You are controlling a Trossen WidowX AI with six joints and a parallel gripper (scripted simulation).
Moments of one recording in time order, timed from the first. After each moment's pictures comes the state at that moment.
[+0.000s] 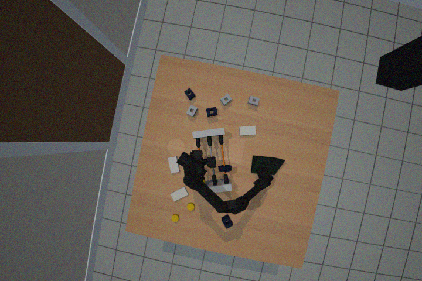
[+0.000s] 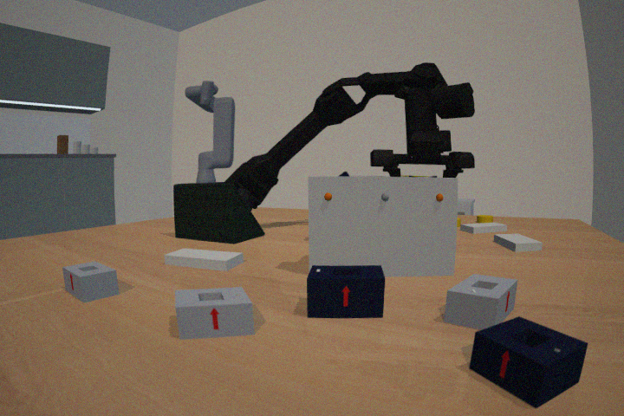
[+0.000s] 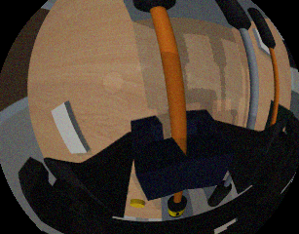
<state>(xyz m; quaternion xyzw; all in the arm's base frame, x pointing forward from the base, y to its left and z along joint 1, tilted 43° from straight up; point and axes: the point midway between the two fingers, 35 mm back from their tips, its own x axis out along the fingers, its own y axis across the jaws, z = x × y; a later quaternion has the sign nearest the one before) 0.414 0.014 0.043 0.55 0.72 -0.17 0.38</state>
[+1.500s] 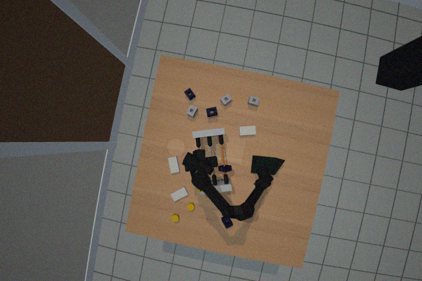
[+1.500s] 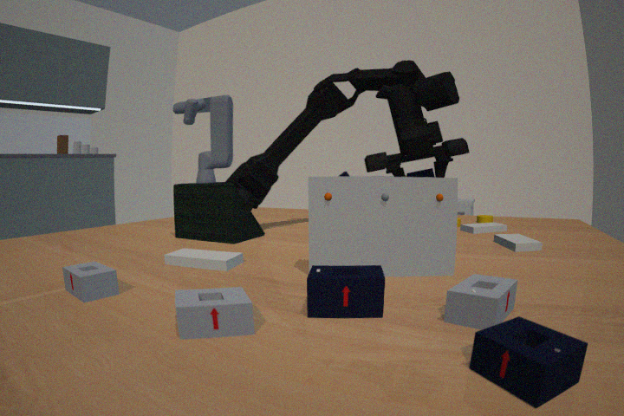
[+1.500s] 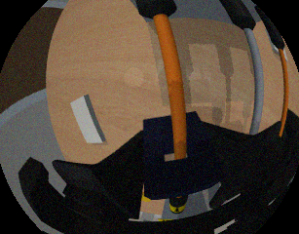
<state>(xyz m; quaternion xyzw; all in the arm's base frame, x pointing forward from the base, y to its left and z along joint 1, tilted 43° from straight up) 0.415 0.007 0.049 0.62 0.66 -0.13 0.39</state>
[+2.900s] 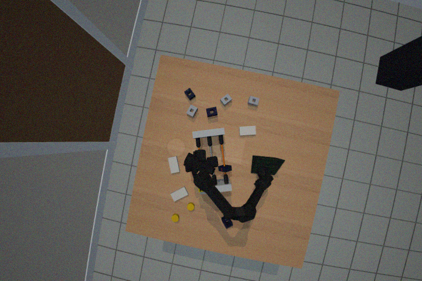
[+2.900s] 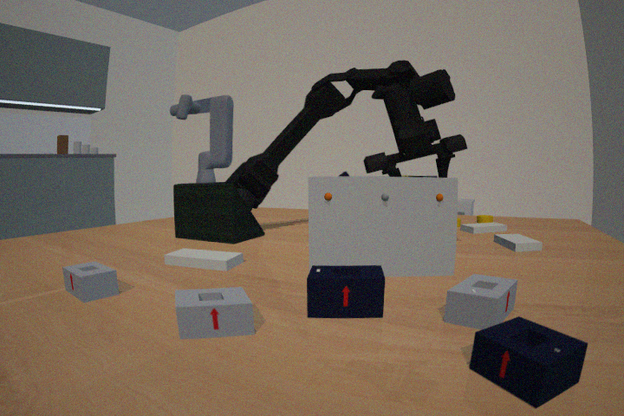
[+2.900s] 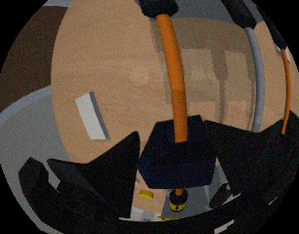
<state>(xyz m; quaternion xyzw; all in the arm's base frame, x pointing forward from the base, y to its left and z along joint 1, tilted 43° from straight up) 0.415 0.006 0.051 0.64 0.65 -0.12 0.40</state>
